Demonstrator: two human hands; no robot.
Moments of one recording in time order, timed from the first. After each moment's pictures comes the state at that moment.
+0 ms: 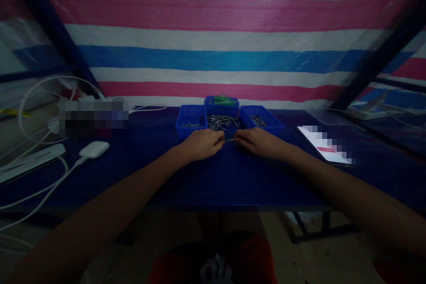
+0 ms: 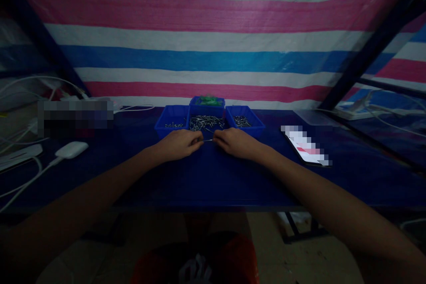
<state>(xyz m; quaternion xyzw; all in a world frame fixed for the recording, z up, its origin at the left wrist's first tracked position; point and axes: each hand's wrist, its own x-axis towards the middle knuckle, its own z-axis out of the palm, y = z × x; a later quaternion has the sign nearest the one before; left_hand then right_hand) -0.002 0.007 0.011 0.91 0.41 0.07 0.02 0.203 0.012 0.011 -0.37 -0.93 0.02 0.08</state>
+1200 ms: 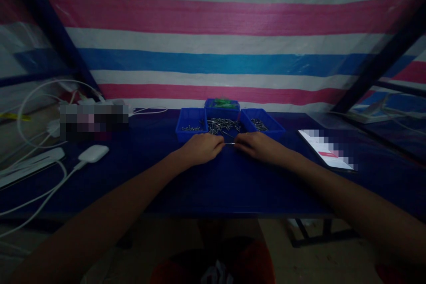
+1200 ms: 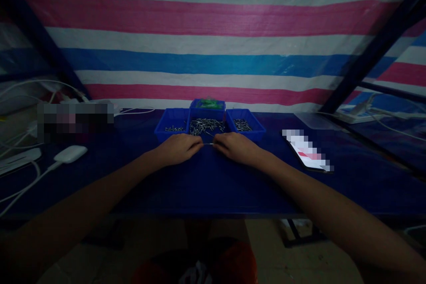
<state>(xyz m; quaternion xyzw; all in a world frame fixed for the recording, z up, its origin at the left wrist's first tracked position) -0.005 0.010 0.008 0.91 0.41 0.07 0.00 0.203 0.012 0.010 -0.38 -0.92 0.04 0.09</state>
